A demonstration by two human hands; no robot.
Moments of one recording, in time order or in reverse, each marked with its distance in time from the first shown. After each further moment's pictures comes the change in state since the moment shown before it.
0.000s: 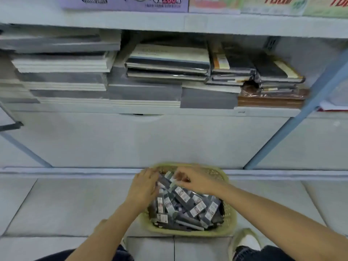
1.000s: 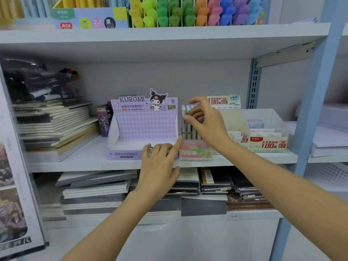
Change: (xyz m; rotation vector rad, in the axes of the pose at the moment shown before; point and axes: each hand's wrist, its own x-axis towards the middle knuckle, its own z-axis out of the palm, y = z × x) left_hand 0.096 0.120 -0.332 0.360 0.733 0.214; right_hand -0.047 -0.222 -0.354 -0.028 1.182 -0.475
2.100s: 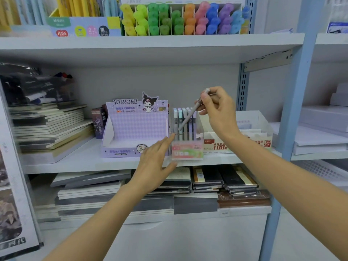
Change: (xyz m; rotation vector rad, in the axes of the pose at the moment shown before) left_hand 0.006 0.005 -0.023 -0.521 -0.134 -0.057; right_hand 0.003 -0.012 -0.046 0.388 0.246 0.075
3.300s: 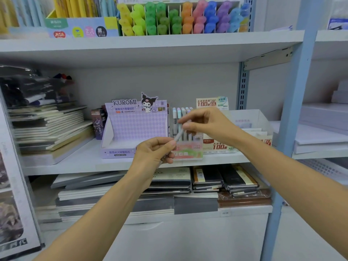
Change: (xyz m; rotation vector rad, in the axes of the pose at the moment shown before) left_hand 0.008 0.024 -0.016 -1.140 0.138 -0.373; right_hand -0.006 0.004 -0.013 -0.010 -0.661 0.089
